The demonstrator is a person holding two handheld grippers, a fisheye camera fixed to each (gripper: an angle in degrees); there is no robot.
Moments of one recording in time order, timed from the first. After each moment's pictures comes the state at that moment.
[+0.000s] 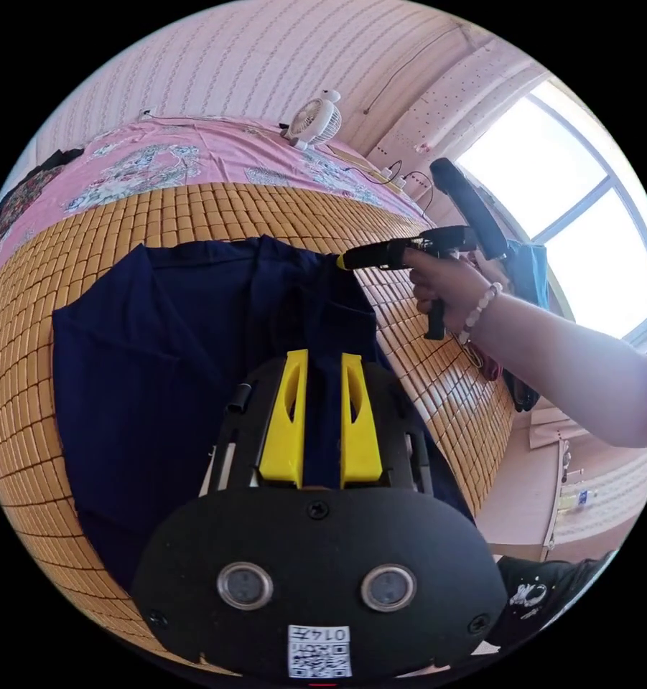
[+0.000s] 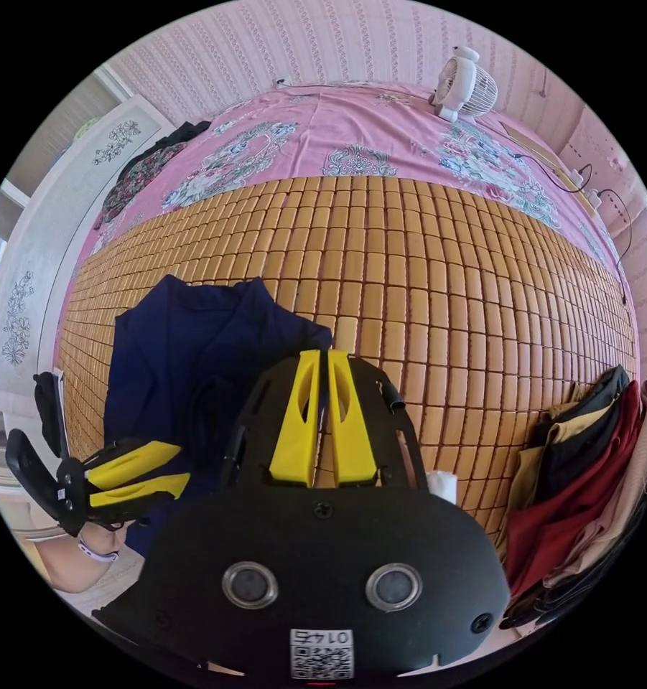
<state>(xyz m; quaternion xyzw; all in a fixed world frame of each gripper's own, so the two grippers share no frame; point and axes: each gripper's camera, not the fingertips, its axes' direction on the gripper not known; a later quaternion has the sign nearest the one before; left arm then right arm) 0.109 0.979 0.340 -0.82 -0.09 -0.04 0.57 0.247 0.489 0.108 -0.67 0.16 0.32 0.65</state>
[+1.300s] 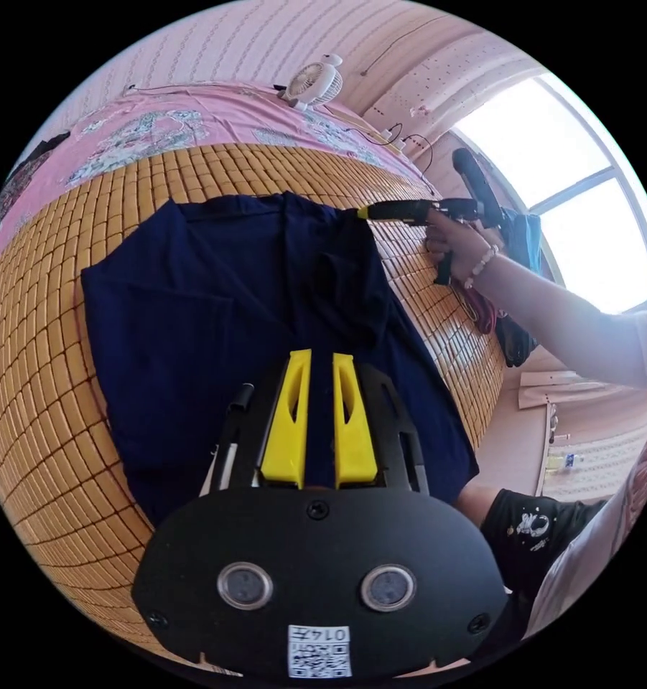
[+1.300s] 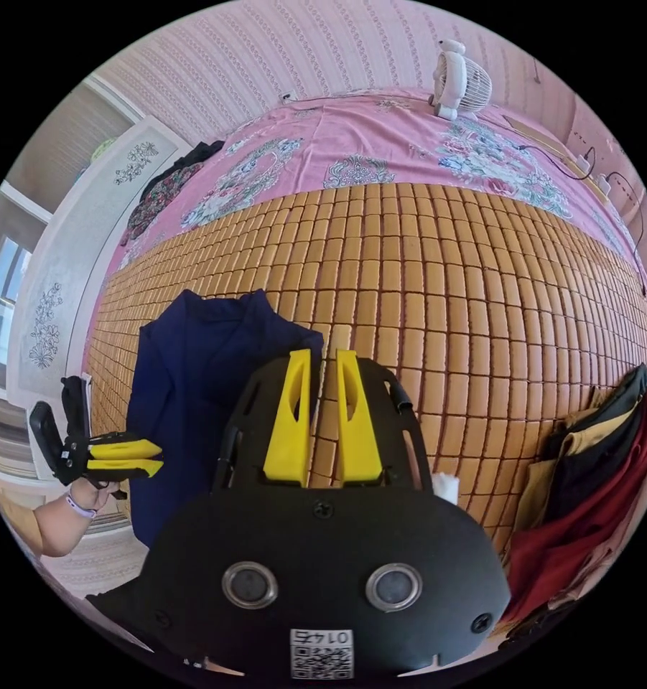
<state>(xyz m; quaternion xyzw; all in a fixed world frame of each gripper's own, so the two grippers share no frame) 0.033 0.919 0.326 -0.84 -0.07 -0.05 0.53 0.292 0.492 0.084 -0.62 0.14 0.37 0.68</state>
